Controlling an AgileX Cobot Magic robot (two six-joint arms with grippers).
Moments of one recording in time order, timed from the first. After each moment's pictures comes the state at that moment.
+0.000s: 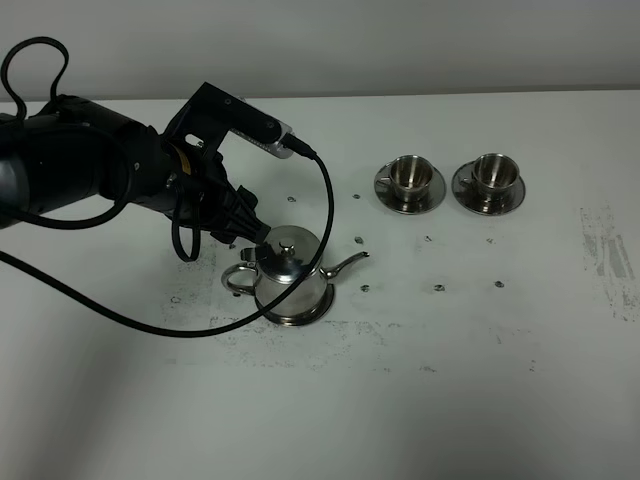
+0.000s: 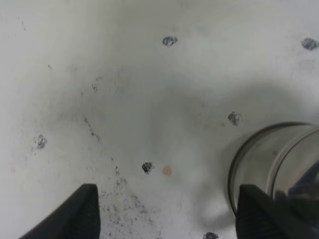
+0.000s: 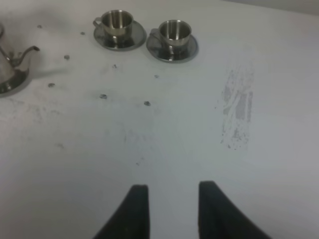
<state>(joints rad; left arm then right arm) -0.45 1.82 -1.16 0.08 0.36 0.16 0.10 0.02 -0.50 0.01 1.07 -0.08</state>
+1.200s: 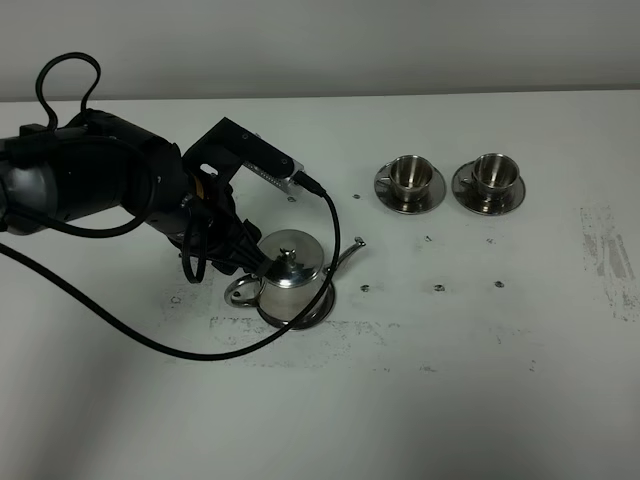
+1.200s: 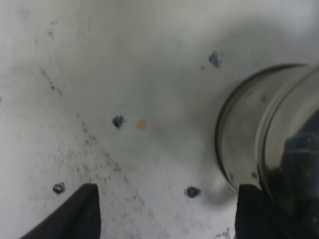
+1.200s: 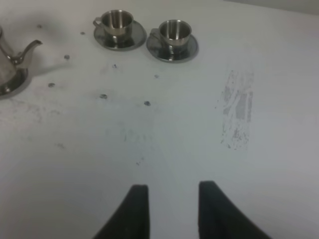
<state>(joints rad) -0.48 1.86 -1.16 0.08 0.47 0.18 0.10 0.02 -0.50 0.01 1.07 -0.08</state>
